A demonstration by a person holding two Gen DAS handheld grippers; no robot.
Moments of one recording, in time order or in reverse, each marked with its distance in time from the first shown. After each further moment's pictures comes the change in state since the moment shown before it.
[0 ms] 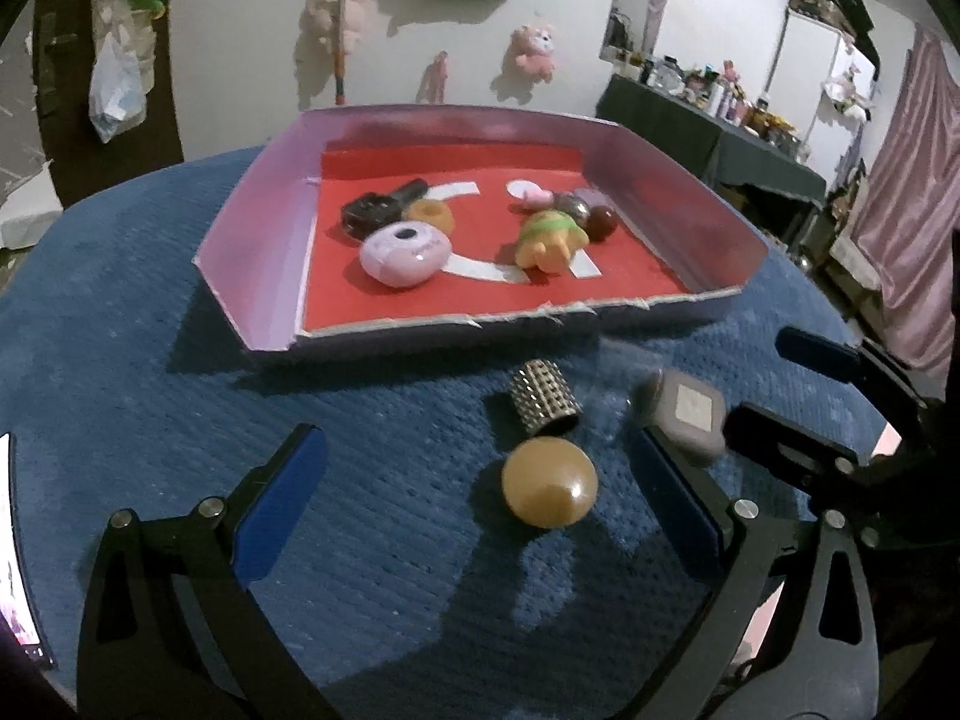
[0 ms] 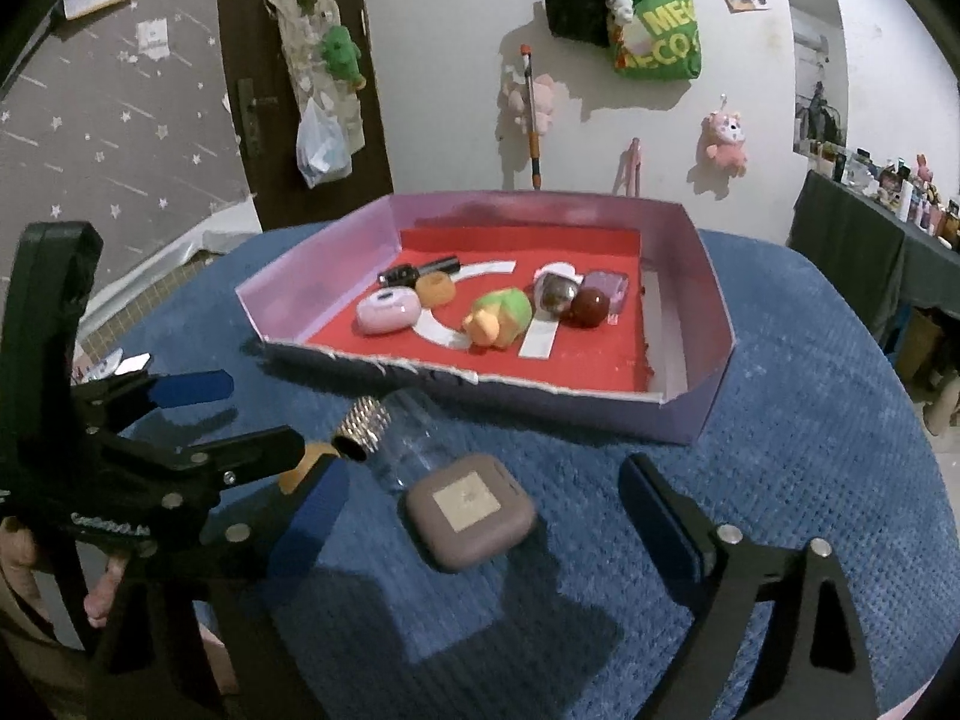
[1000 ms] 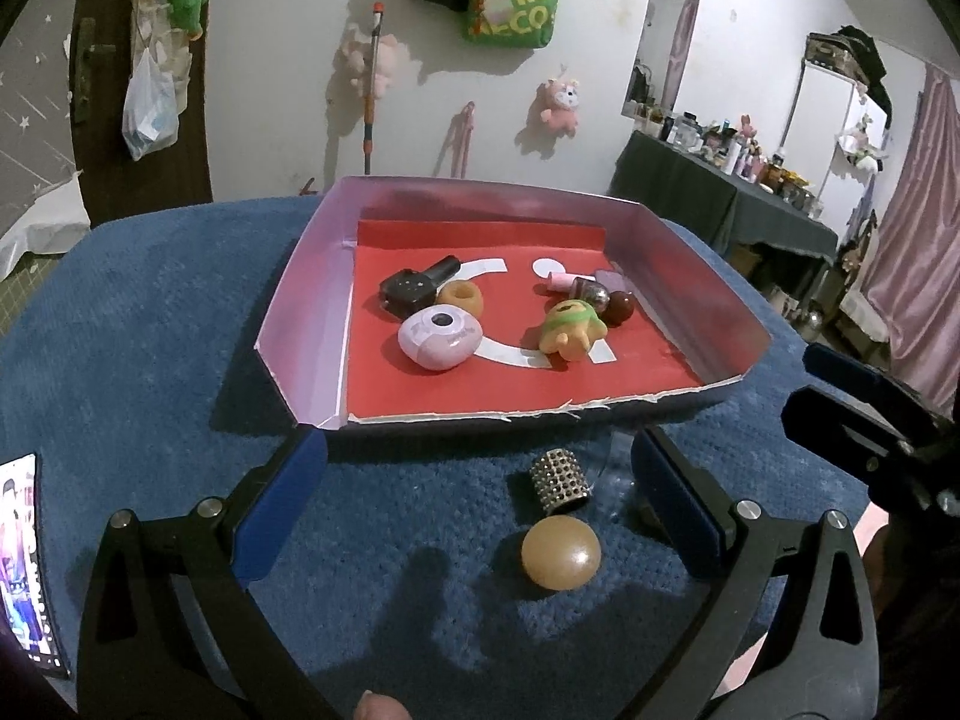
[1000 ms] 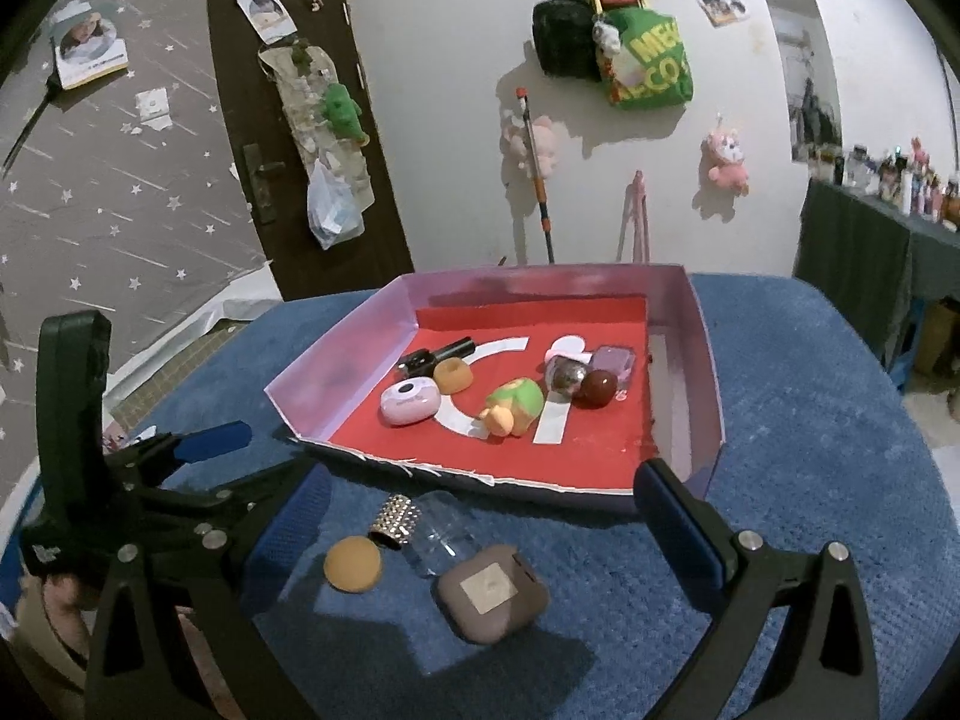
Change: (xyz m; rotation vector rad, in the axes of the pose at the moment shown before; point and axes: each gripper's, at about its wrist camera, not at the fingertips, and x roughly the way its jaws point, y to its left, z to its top) left arm -0.024 0.013 0.024 -0.067 -0.123 0.035; right arm -0.023 -0.004 0.035 0.067 -0.127 0.057
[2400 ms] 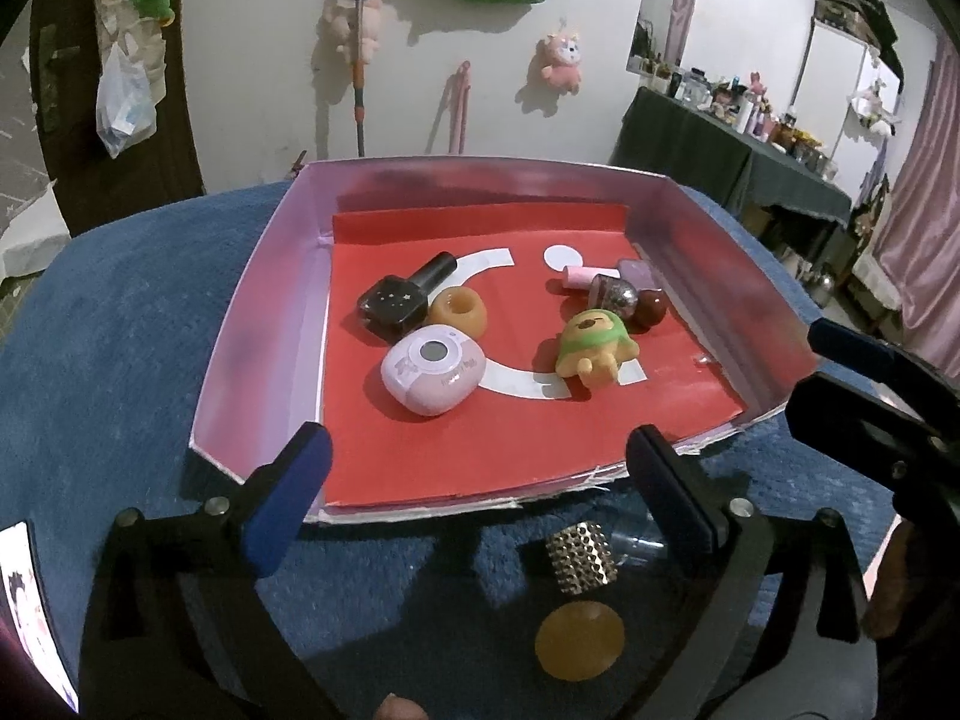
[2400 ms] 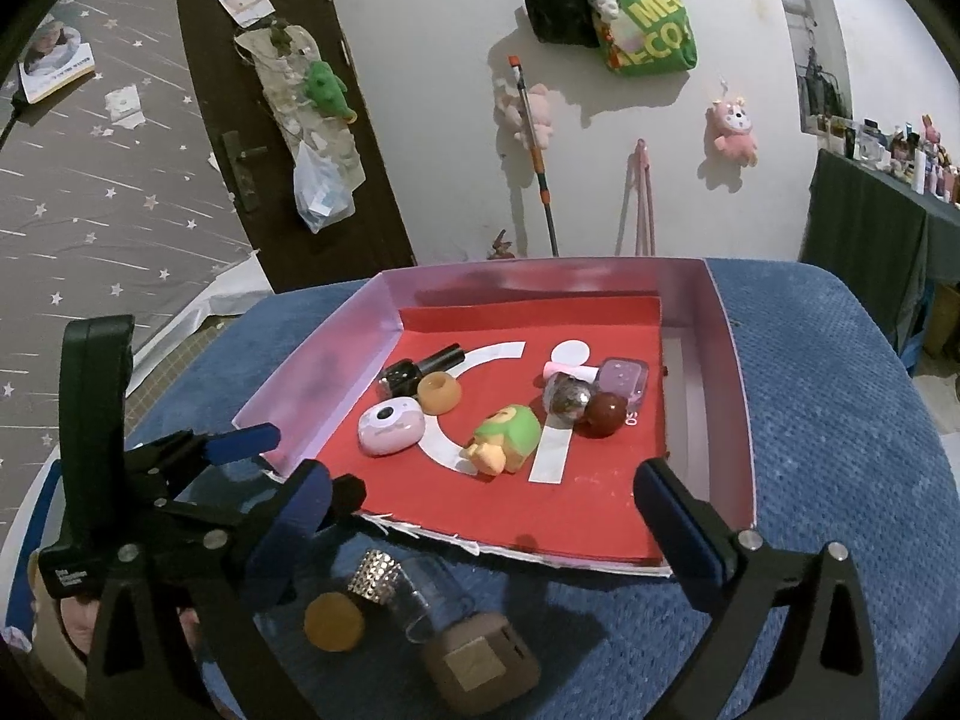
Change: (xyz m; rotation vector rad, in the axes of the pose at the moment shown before) left arm 0.048 -0.001 0.038 0.030 0.109 0.011; right arm 0.043 -0.016 0.035 0.045 0.096 0.025
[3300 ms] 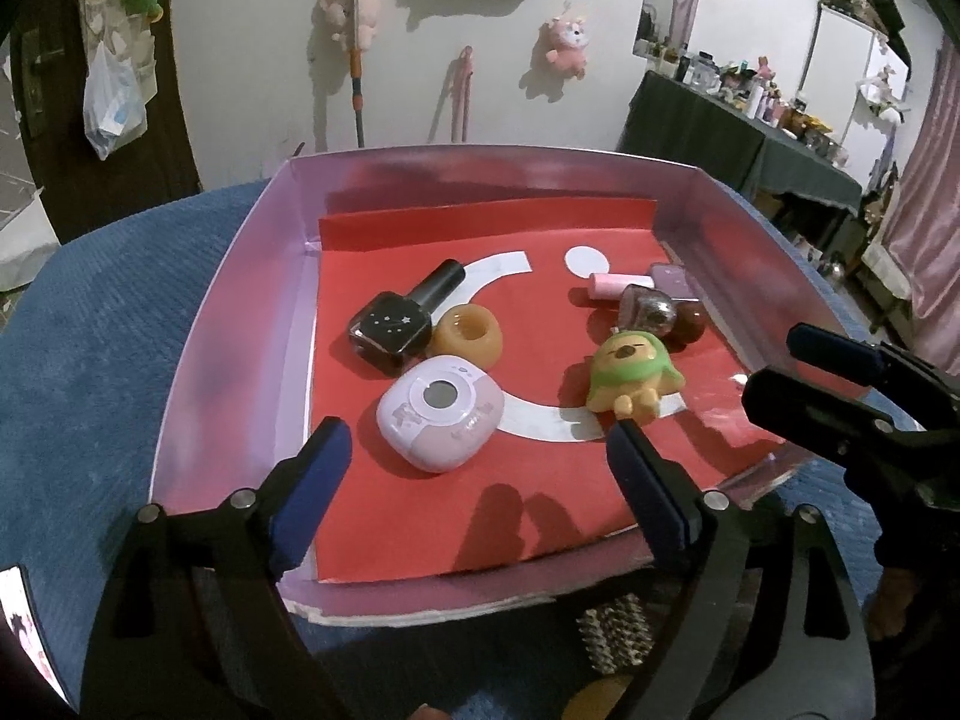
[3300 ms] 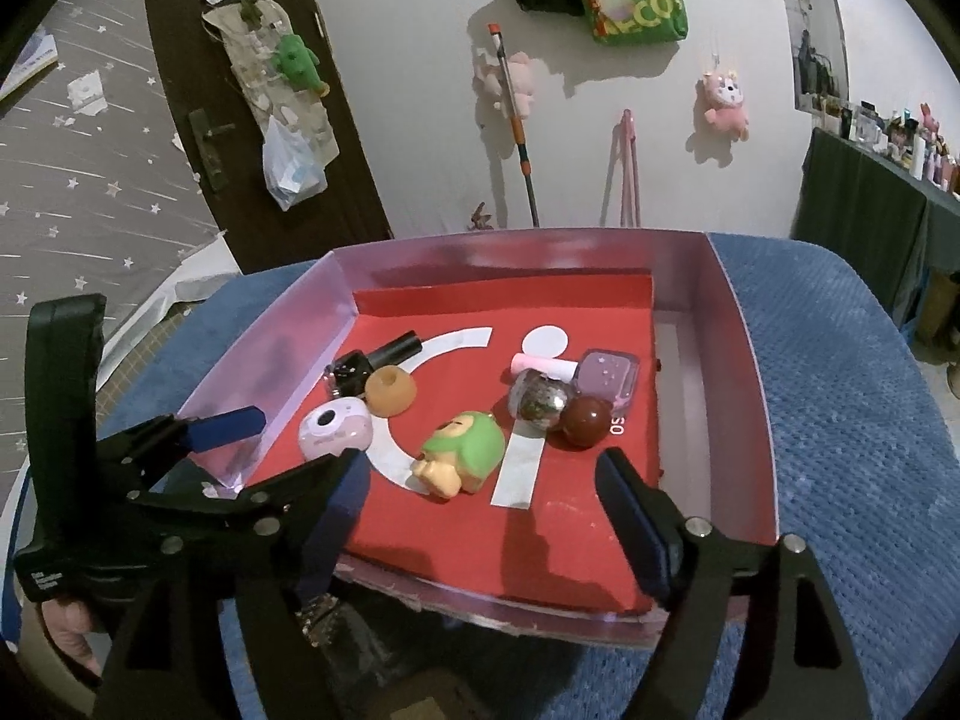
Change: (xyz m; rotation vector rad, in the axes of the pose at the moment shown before) left arm 0.039 0.000 0.020 0.023 0.036 0.020; right arm 0.045 -0.019 0.011 0.013 0.072 -0.042
